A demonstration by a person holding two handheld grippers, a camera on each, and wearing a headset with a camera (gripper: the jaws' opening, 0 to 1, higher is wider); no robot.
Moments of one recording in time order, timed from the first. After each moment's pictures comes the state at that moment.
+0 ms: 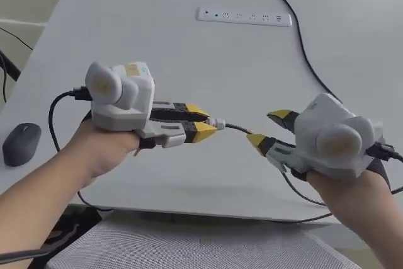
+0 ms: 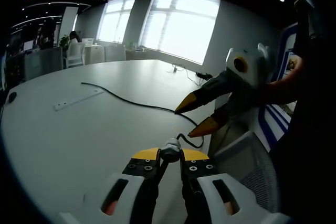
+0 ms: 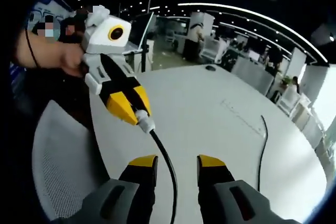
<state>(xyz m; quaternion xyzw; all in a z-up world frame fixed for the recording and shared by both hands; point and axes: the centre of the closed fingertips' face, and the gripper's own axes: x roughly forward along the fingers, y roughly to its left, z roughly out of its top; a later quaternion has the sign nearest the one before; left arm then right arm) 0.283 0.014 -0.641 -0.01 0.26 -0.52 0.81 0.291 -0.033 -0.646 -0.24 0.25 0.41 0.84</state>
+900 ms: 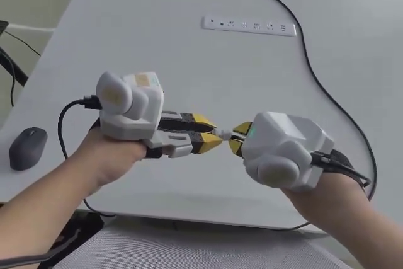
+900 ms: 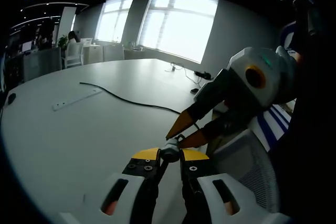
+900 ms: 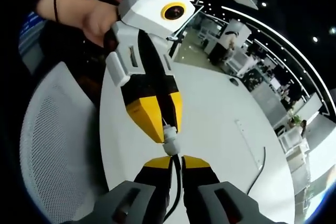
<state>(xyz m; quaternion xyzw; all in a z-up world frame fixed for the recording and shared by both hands) 0.278 0.015 -0.641 0.00 0.26 -0.53 0.81 0.281 0.006 -0.660 -0.37 0.21 0.46 0.78</state>
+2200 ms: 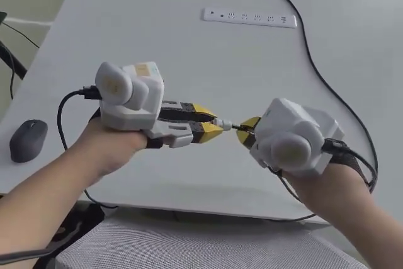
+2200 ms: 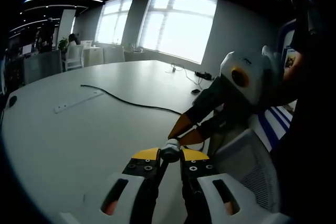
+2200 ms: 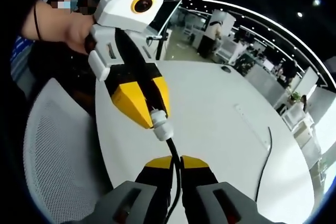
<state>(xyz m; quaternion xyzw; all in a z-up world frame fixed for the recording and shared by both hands) 0.279 0.017 -0.639 0.00 0.25 -0.52 0.81 0.289 -0.010 -0.671 -0.28 0.26 0.43 0.82</state>
